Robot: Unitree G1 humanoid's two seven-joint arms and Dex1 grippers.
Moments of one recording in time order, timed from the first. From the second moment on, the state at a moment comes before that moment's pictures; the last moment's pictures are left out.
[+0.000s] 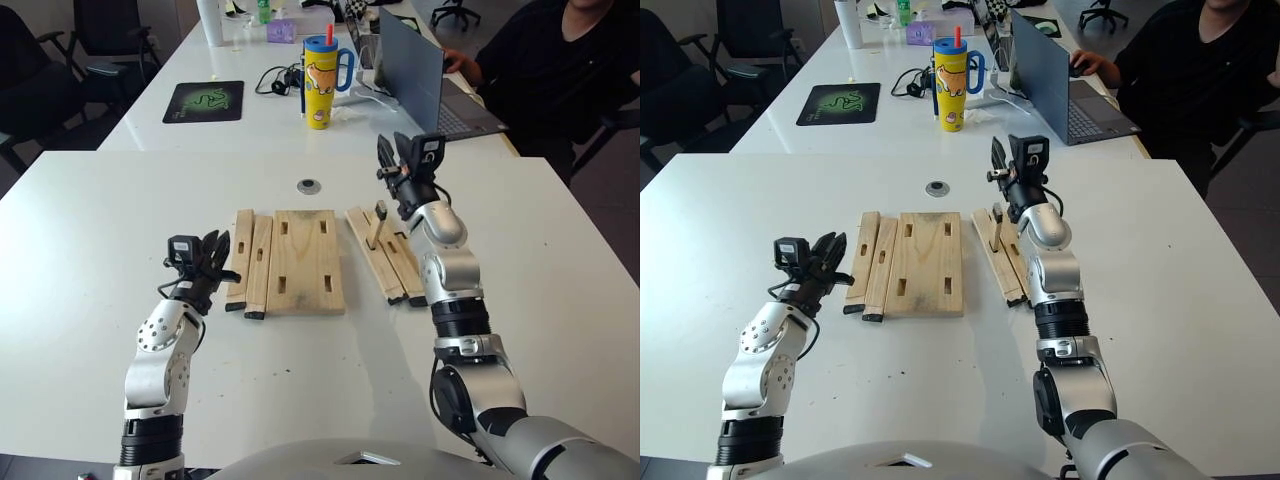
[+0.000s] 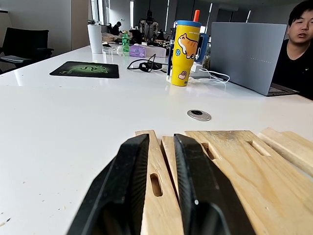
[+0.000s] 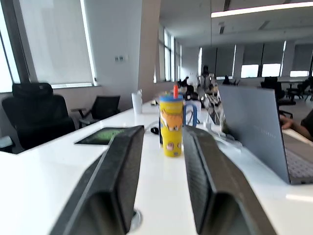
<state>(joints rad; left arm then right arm) 0.05 0.17 0.13 -0.23 -0.27 0.25 -0.24 -0.61 -0.07 -0.11 0.13 0.22 0.09 0.14</state>
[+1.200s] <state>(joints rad) 0.12 0.14 0.13 -0.30 -0.27 0.24 -0.19 -0.13 -0.36 0.05 -0.38 0.32 1.03 0.35</state>
